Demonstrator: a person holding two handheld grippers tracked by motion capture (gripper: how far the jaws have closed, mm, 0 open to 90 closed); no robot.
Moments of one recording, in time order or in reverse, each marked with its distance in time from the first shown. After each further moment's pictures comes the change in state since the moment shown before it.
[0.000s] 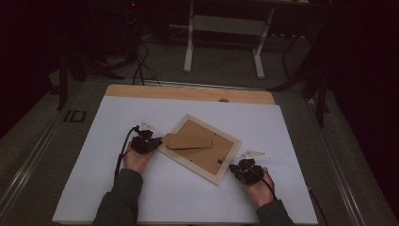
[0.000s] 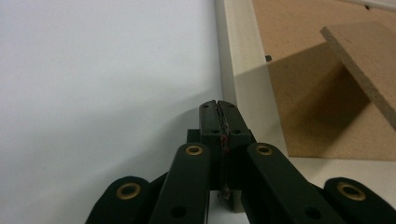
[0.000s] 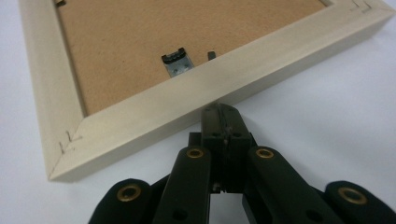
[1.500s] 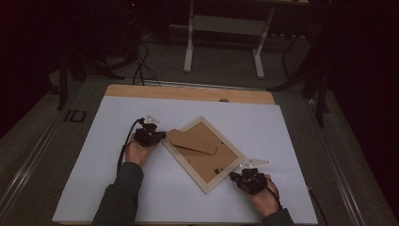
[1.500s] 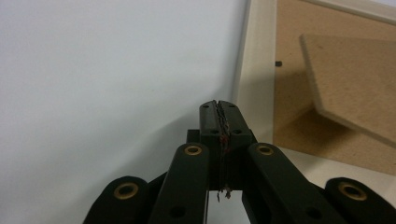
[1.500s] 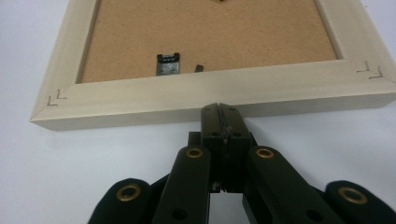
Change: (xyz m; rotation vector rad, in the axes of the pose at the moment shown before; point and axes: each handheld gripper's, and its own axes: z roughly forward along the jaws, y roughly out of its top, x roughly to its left) left arm 0.003 0.026 0.007 0.016 -0.027 0.097; right arm 0.010 -0.018 -0.019 -0.016 0.084 -0.049
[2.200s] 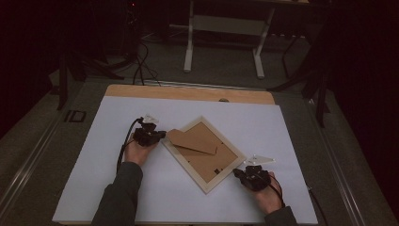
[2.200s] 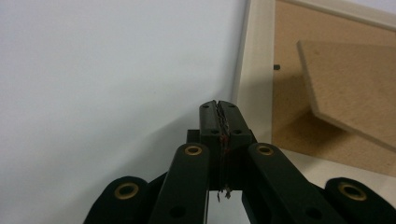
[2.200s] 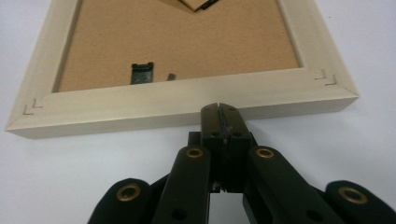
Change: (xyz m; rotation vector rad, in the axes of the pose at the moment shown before) left arm 0.001 0.001 -0.002 -0.003 -0.005 0.001; right arm -0.011 0.003 -0.005 -0.014 -0.036 0.004
